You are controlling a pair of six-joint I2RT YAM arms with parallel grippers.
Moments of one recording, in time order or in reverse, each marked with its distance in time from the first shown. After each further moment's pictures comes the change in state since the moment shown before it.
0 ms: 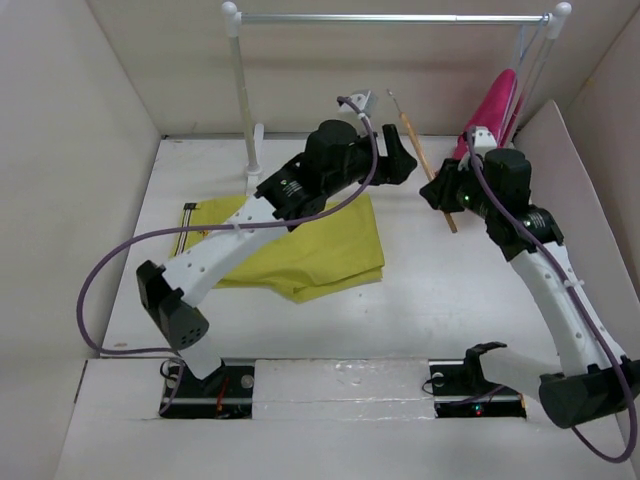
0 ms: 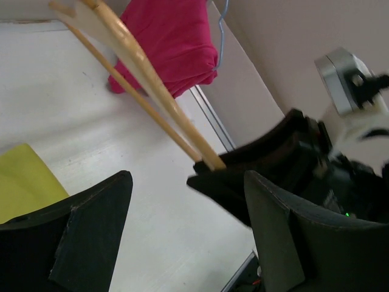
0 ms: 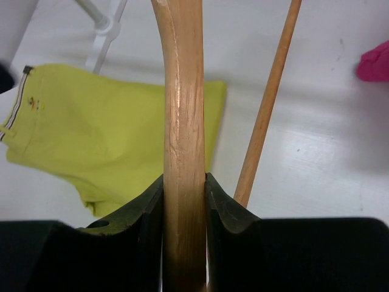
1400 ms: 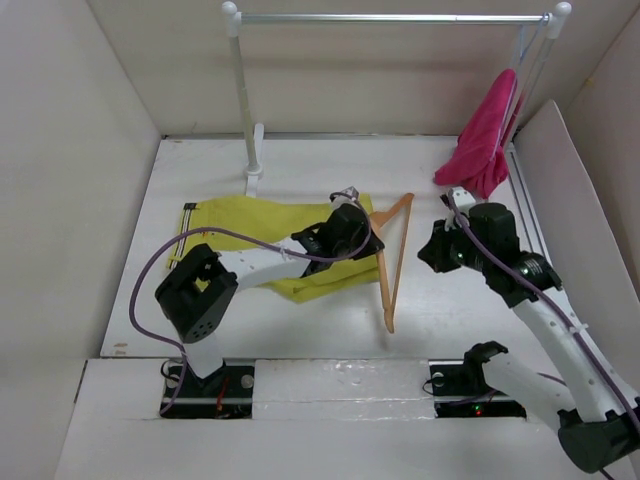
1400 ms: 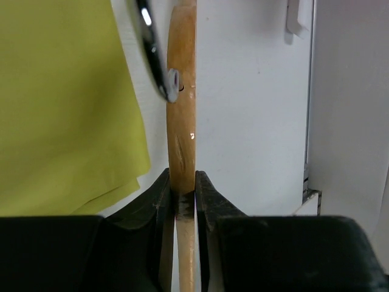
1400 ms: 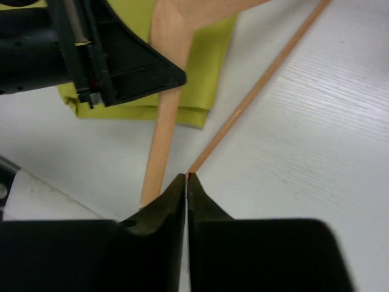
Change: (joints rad) left arm -0.027 0.093 -0.629 0.320 -0.031 -0.416; right arm 0.160 -0.286 -0.303 -0.203 0.036 -0.053
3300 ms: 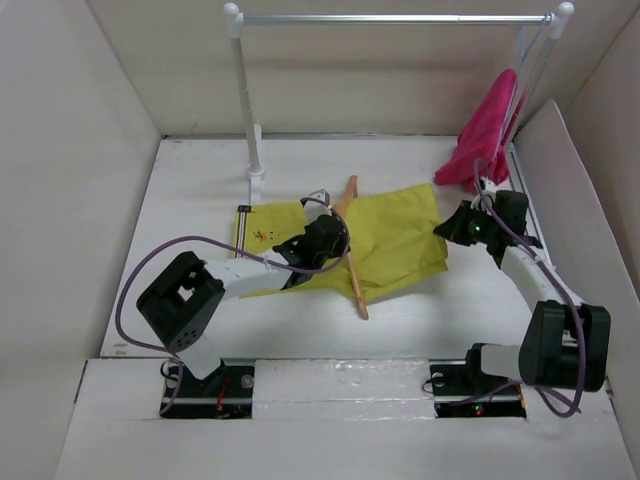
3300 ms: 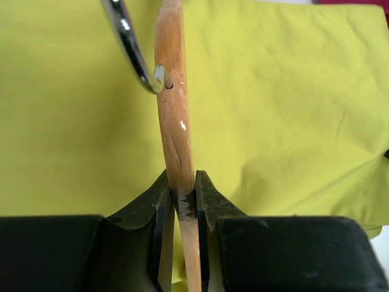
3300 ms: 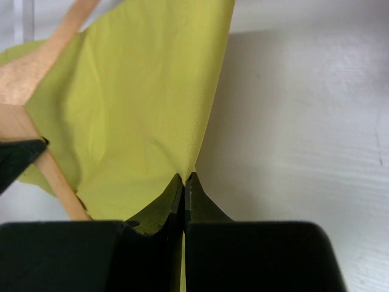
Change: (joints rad) left arm 0.052 -0.080 -0.251 0.208 -0.298 0.160; right arm -0.478 0.452 -0.176 0.607 -0.354 0.078
